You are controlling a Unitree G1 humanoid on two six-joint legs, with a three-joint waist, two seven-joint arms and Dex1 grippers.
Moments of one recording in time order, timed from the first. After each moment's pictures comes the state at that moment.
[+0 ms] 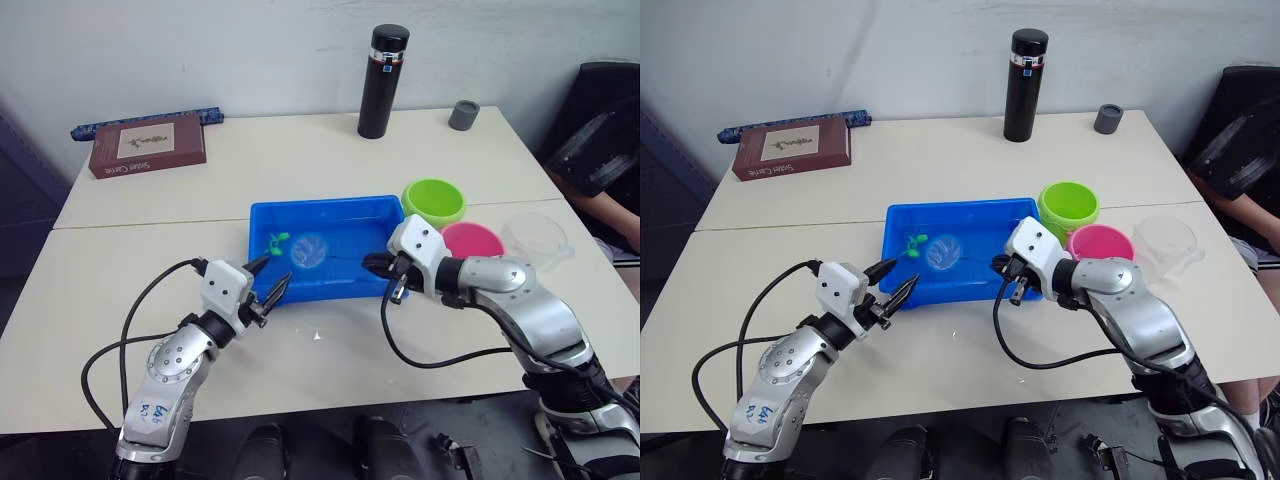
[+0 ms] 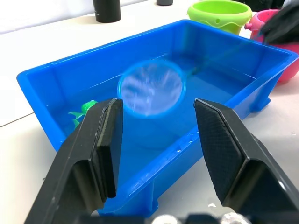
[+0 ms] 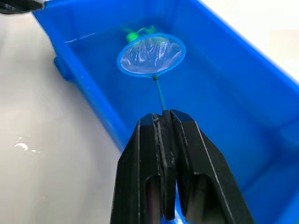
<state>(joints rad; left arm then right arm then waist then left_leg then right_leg) -0.01 0.31 0.00 -0.46 -0.21 0.32 -0.33 -0.49 -0.62 0.21 -0.30 0.23 0.67 0.75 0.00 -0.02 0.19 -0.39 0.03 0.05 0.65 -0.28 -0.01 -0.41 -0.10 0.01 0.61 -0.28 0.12</state>
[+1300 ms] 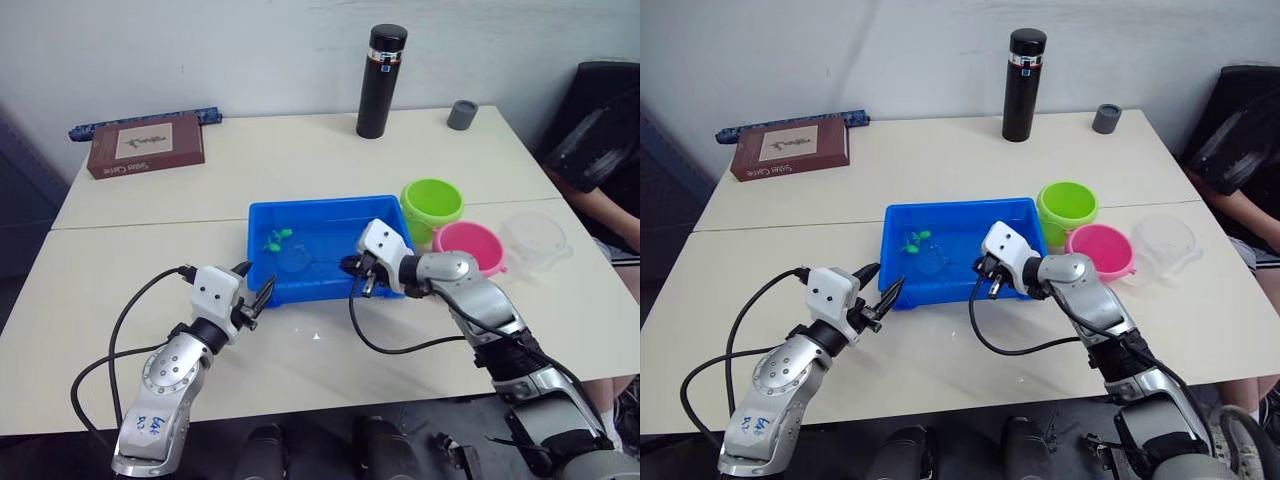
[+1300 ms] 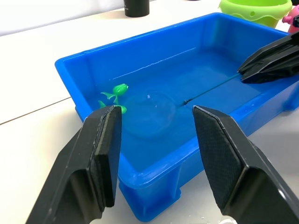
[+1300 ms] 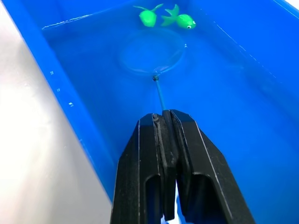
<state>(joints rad) 0.05 0.29 0.02 -0.50 -0.15 0.36 -0.24 -0.65 -0.43 0.31 0.09 0.09 0.47 0.79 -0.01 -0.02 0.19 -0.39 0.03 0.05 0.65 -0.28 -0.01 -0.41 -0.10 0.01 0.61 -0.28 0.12</state>
